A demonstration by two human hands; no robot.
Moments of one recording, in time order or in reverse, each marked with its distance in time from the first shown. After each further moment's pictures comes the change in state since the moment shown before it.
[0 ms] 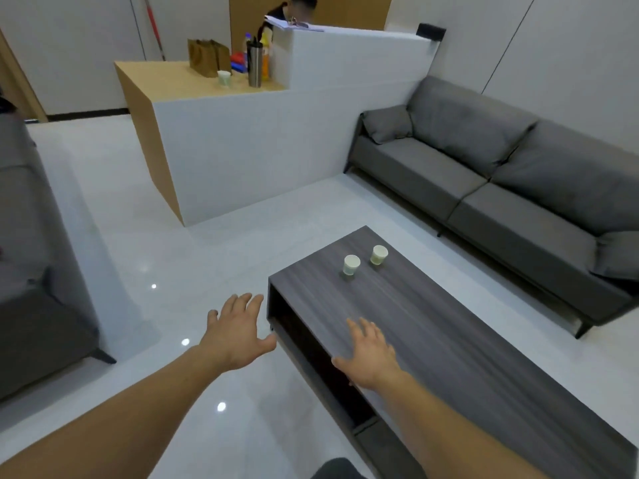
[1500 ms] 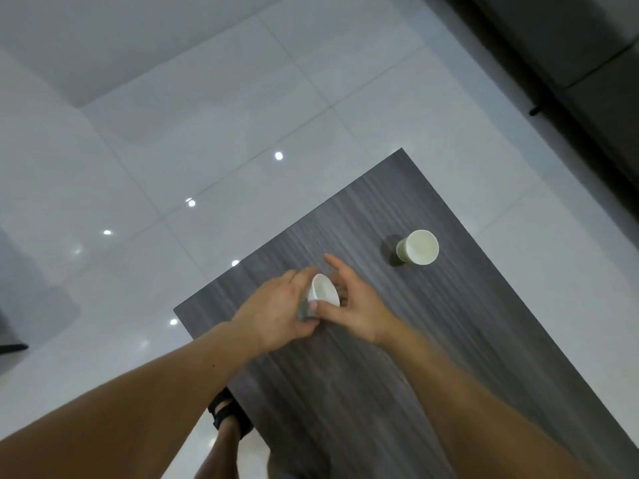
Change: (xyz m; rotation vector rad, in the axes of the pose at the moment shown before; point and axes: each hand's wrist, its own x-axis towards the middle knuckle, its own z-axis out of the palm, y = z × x) left_hand 0.560 0.111 0.186 -0.315 -0.409 0.142; right_hand 0.561 0.135 -0.018 0.876 -0.435 -0.052
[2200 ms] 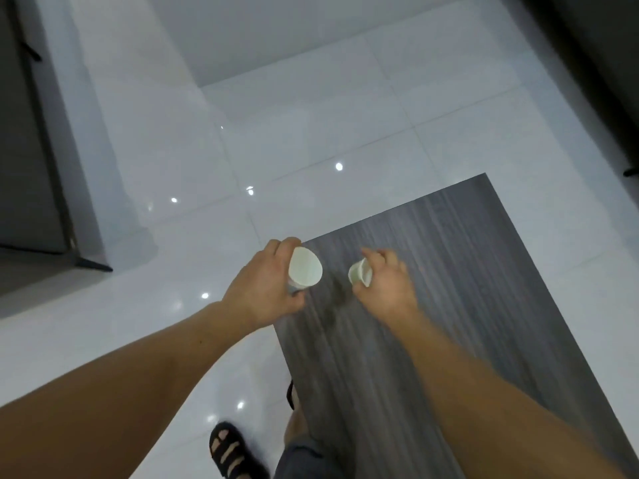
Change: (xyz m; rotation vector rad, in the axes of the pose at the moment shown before) left_hand -0.119 -0.048 -0.037 -0.034 0.349 -0.306; right_hand 0.017 -0.028 0.060 -0.792 0.211 -0.070
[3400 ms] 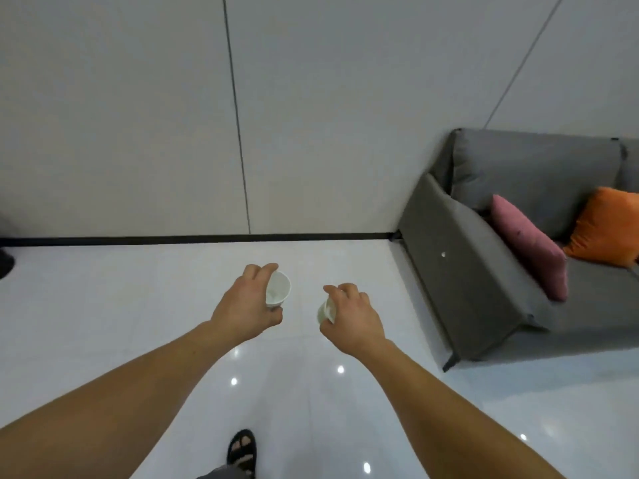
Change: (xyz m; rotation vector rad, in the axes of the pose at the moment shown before) left_hand -0.772 -0.098 0.024 -0.437 1.210 -1.531; right_hand -0.578 -0.448 0.227 -0.753 -0.543 -1.840
